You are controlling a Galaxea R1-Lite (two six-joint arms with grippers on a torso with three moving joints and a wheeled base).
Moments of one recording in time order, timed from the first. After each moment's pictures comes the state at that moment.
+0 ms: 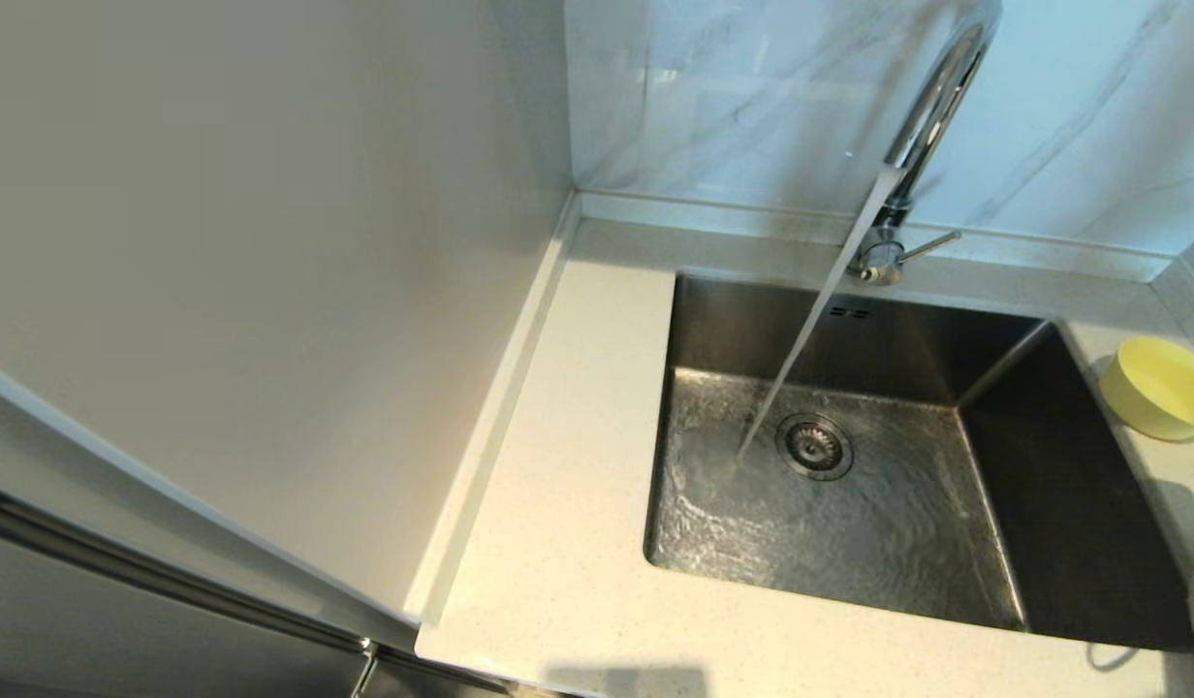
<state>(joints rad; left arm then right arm) 0.00 0.00 0.00 0.00 0.00 0.00 -0.54 1.32 -0.50 -0.52 -0.13 -0.27</state>
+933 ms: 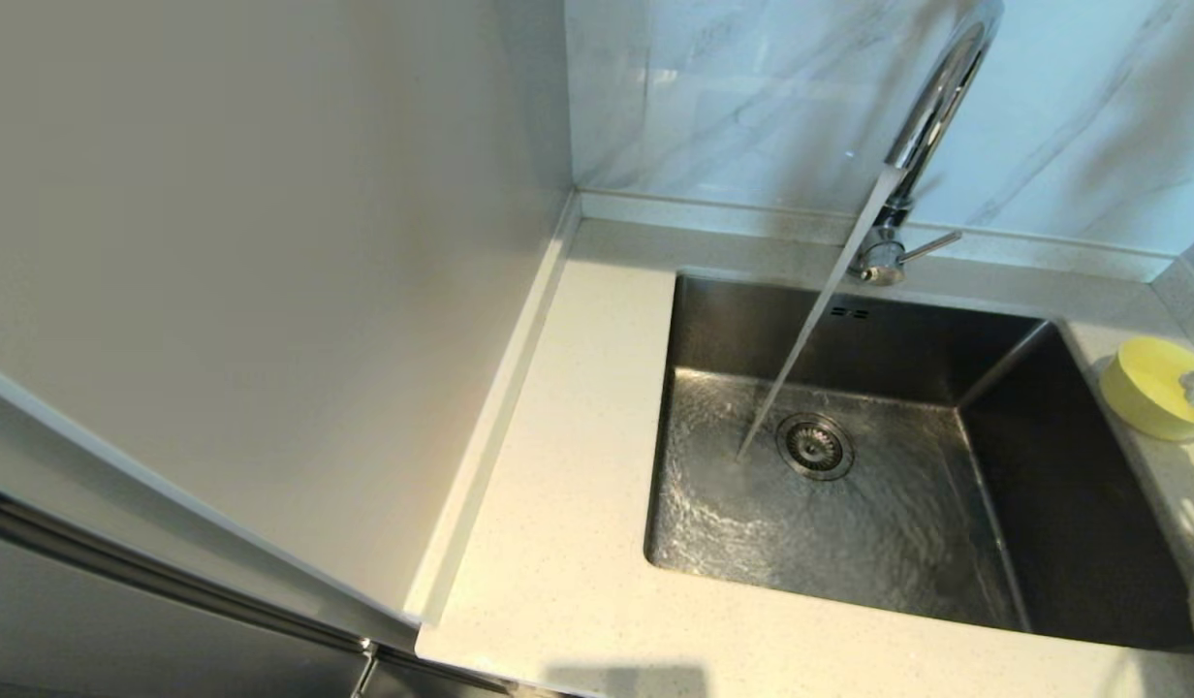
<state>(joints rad) 0.00 0.00 0.00 0.00 0.00 0.00 -0.41 1.46 -1.27 0.40 -0.04 -0.30</state>
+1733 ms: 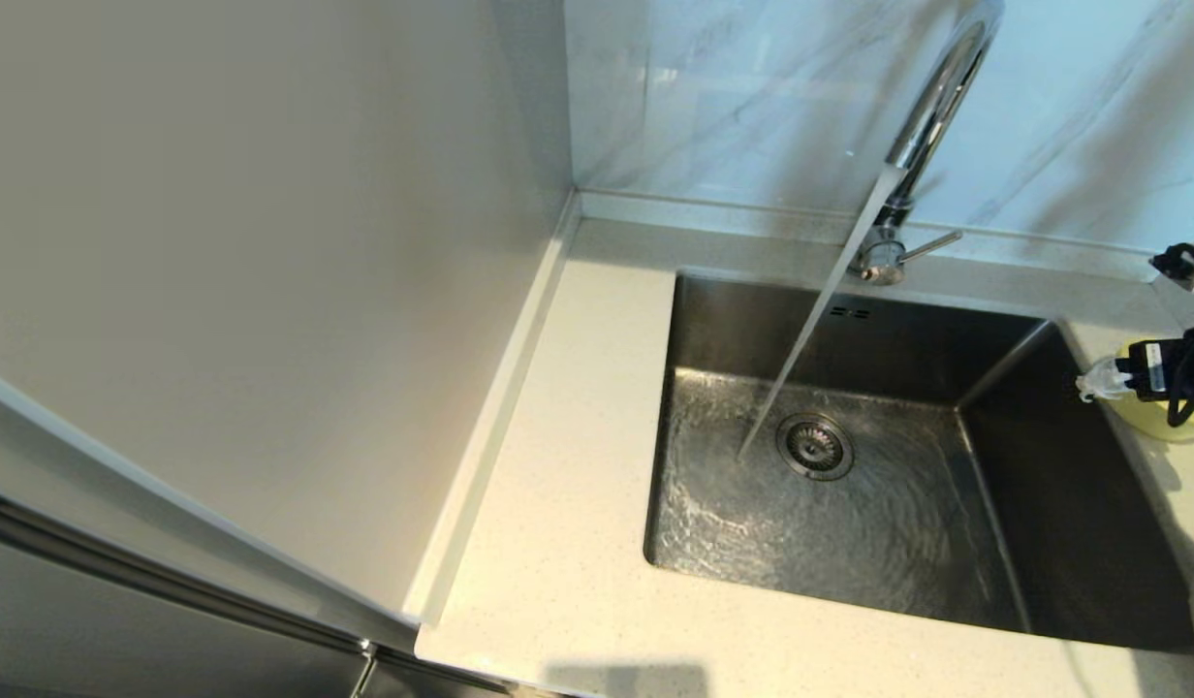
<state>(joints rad) 0.00 0.00 0.00 0.00 0.00 0.00 -0.38 1.79 -1.40 0.29 -0.02 -0.19</state>
